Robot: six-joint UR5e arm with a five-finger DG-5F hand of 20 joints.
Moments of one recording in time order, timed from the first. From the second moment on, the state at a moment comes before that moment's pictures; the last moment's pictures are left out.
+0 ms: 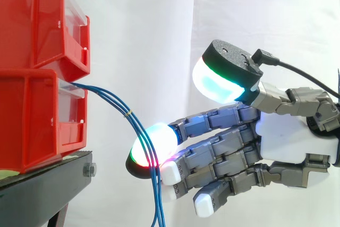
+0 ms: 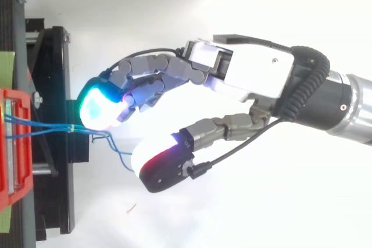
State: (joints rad) arm 0.18 -2.25 -1.39 -2.52 -1.18 -0.30
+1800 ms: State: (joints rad) arm 0.11 -2.30 -1.23 -2.66 -1.39 -0.13
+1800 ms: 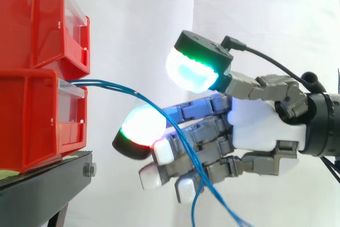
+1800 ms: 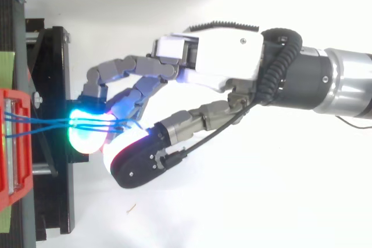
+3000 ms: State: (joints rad) arm 0.09 -2.33 -1.22 -2.65 -1.36 -0.13
